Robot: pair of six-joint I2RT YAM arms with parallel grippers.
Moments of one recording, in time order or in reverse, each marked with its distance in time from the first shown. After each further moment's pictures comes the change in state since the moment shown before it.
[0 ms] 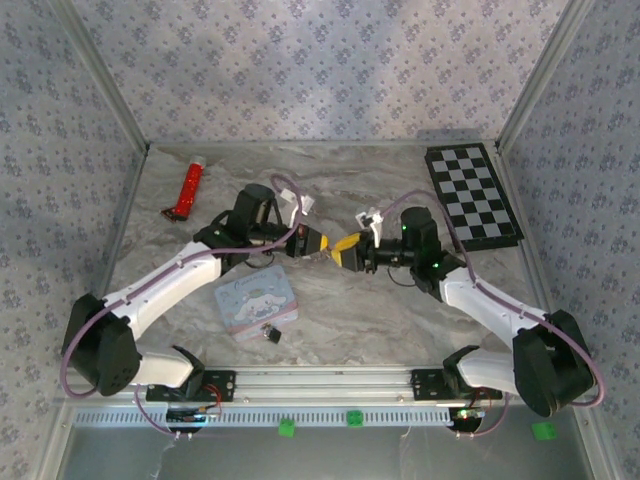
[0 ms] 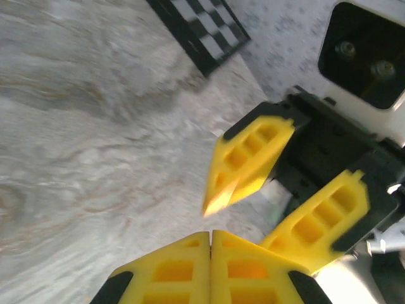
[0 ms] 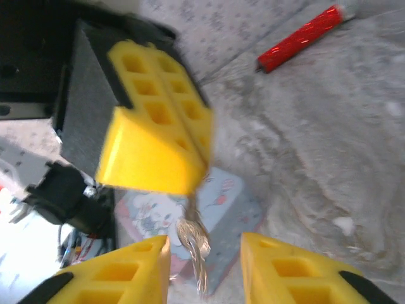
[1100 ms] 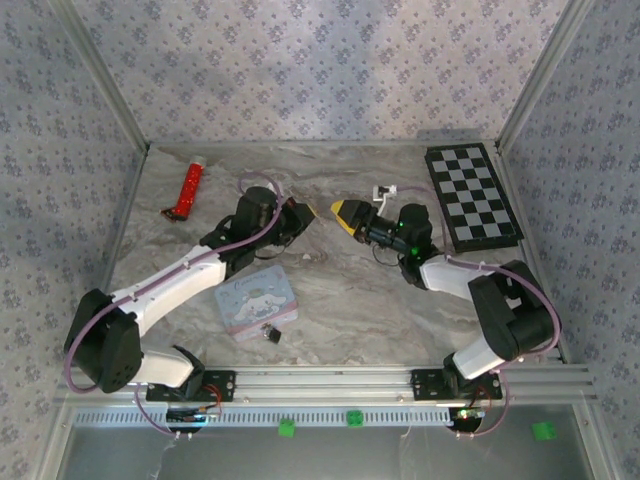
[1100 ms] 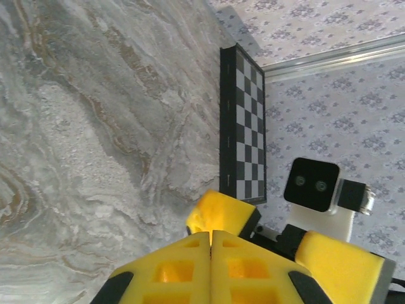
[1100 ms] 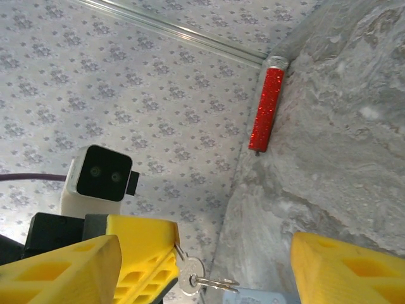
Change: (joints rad) left arm -0.039 0.033 -0.048 0.238 -0.421 -0.726; right arm -0.010 0.323 -0.006 0.660 0.208 0.967
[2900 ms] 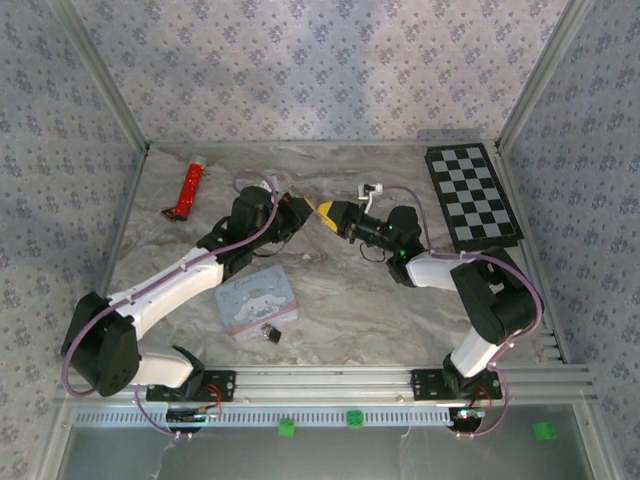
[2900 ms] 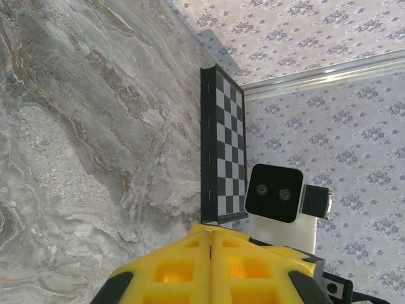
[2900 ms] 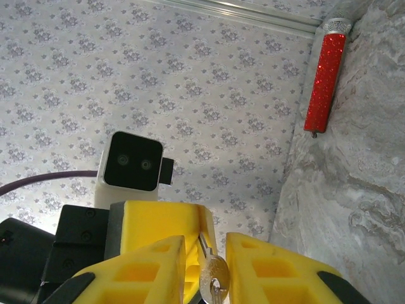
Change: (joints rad) left arm 0.013 -0.022 -0.025 0.071 -0.032 -0.024; right arm 0.066 0.117 0.045 0.216 -0.024 0.203
